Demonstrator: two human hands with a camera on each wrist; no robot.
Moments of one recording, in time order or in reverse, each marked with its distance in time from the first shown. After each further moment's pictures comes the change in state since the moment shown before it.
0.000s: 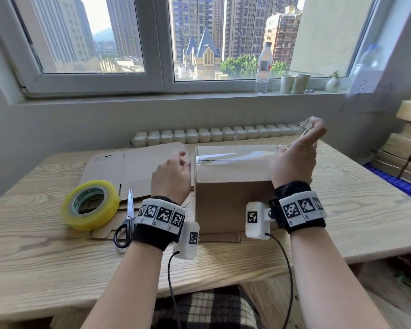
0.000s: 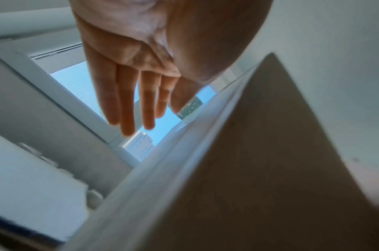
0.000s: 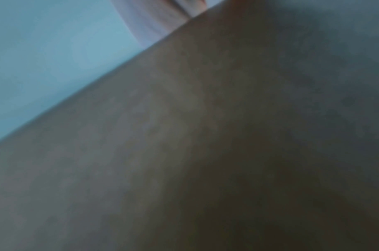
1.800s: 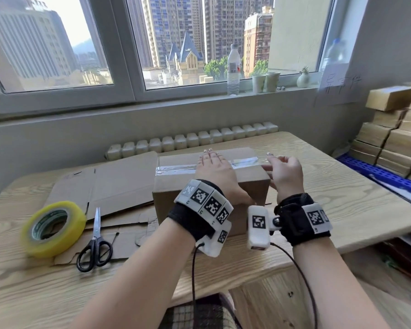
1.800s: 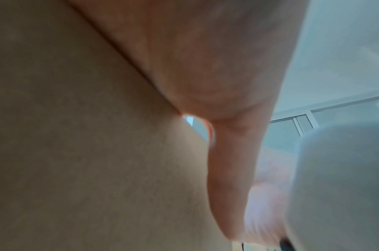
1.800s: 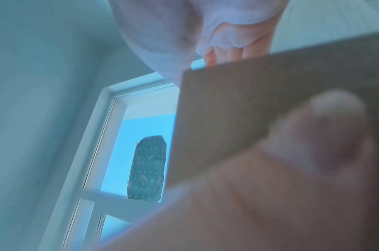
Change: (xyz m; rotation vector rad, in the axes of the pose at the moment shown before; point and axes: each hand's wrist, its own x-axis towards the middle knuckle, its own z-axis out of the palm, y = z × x) left_hand -0.008 0.145 0.075 0.627 -0.527 0.250; right_hand 0.045 0.084 -0.022 0.459 -0.197 0.586
